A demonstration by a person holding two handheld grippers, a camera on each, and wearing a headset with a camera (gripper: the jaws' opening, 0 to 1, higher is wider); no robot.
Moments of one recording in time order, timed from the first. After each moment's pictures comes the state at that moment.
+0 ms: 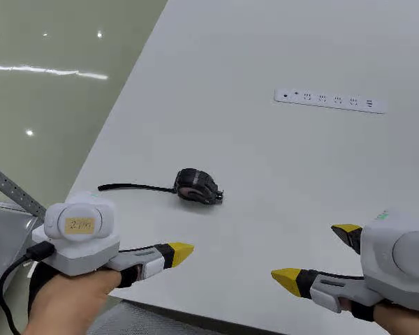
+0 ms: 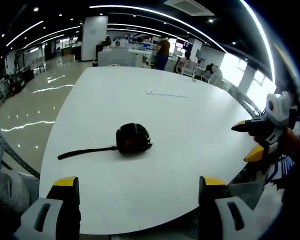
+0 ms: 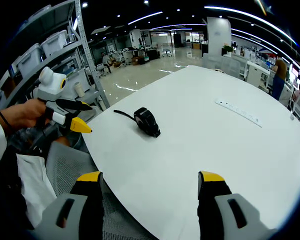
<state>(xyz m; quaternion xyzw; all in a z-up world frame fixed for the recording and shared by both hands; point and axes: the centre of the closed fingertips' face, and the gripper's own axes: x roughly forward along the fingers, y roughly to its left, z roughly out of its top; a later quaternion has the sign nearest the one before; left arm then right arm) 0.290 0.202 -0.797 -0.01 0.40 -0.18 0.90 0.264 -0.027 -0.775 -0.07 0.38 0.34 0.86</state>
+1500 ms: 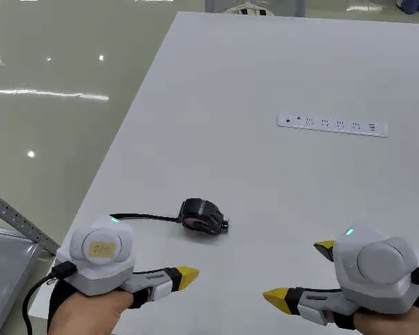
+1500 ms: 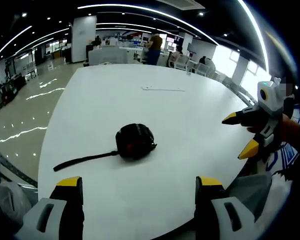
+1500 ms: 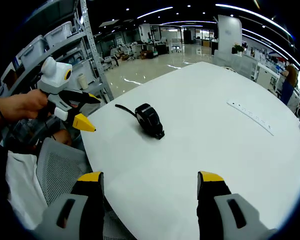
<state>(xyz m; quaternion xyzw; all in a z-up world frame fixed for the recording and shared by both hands) 0.319 0.203 -0.820 0.02 0.40 -0.22 0.89 0.295 -0.002 -0.805 -0.10 0.39 0.37 0.84</state>
